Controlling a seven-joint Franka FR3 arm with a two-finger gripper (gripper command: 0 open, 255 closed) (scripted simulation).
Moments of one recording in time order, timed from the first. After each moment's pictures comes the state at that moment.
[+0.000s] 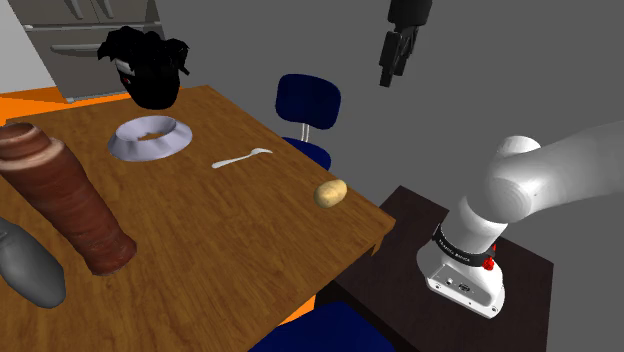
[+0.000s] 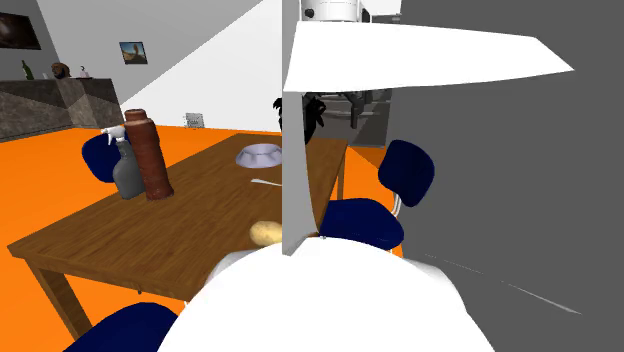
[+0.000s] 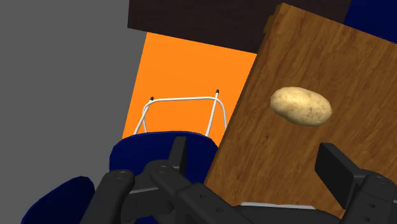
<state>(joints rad) -0.01 -0.83 0.04 -2.34 0.00 1.51 -0.14</state>
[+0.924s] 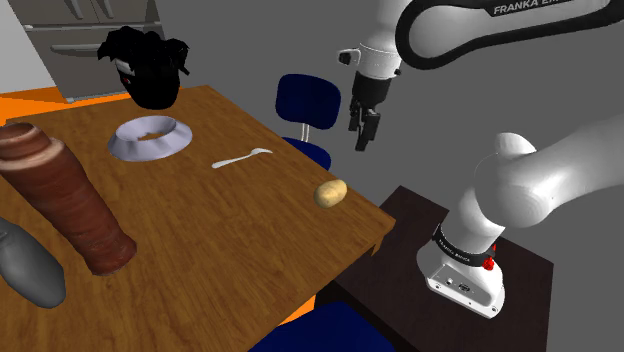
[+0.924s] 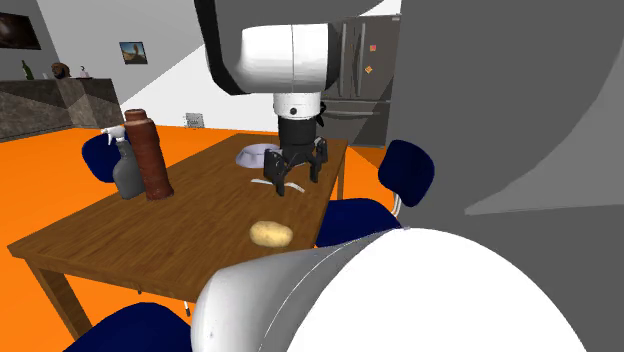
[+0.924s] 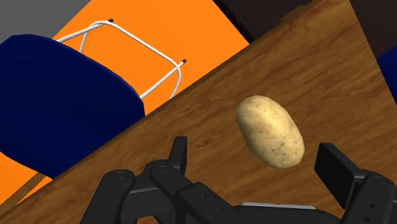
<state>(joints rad) 0.23 -0.82 0.00 -2.71 0.01 1.95 -0.56</state>
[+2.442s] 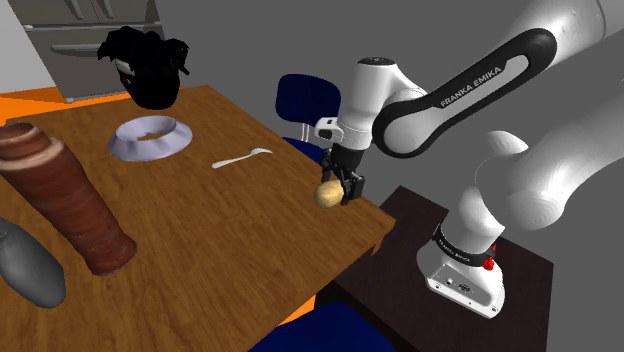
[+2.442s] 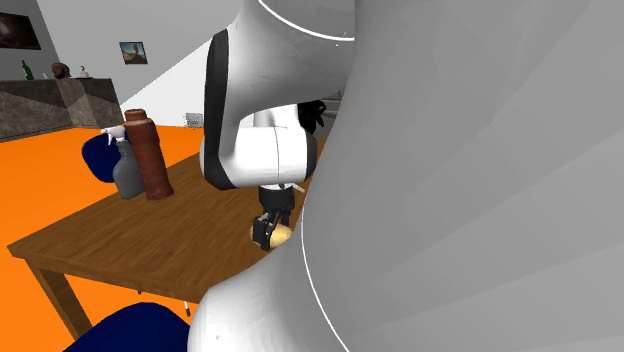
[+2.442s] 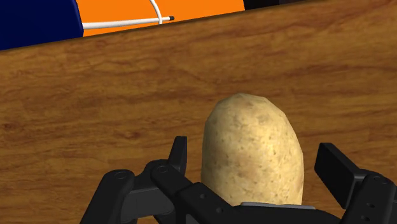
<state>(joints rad) 0.43 -0.56 -0.05 -2.95 0.04 2.50 -0.90</state>
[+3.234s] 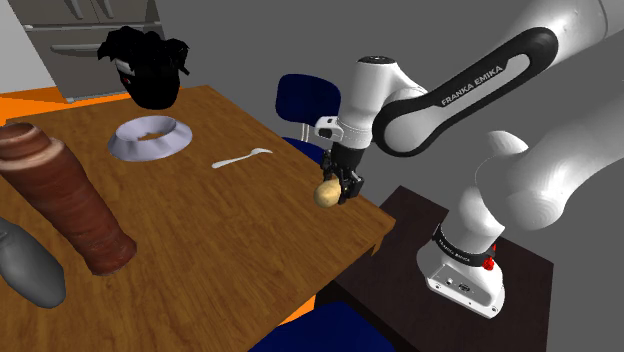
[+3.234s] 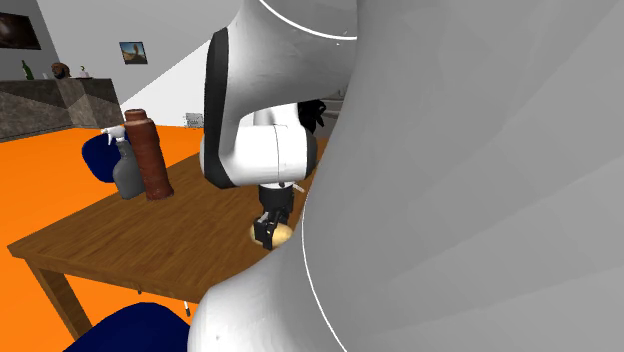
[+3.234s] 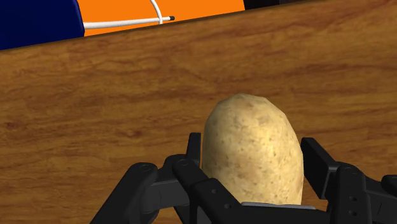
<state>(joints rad) 0.43 -0.56 -0.05 -2.94 0.04 2.49 -0.90</state>
